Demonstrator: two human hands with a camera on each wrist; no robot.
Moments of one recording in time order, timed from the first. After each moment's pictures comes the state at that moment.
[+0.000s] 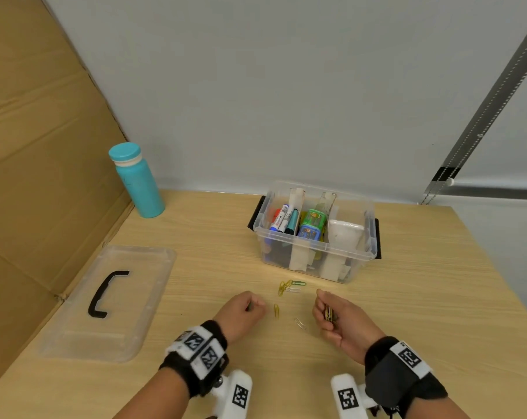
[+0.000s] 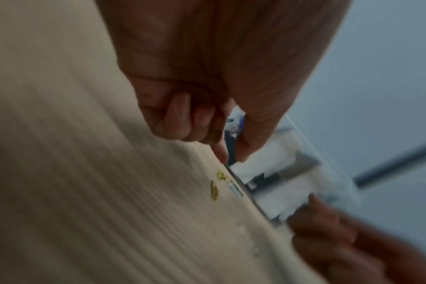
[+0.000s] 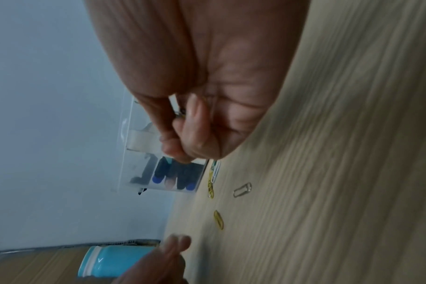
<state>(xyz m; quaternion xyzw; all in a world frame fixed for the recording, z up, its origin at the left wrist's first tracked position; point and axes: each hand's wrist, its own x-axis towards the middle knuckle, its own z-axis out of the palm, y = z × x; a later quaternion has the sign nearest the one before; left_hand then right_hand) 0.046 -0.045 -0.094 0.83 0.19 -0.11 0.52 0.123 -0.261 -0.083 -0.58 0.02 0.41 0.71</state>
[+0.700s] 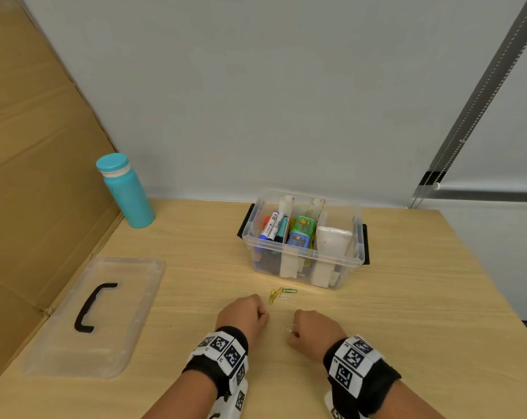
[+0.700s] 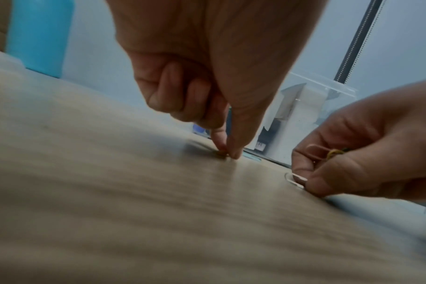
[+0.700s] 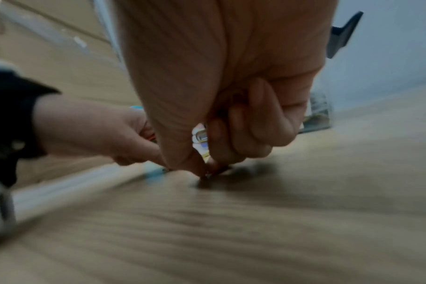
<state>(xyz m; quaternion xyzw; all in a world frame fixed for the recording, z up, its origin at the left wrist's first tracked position) 0.075 -0.071 -0.097 0.96 0.16 -0.09 0.23 0.116 -0.228 -0.086 -0.93 -0.25 0.25 0.05</state>
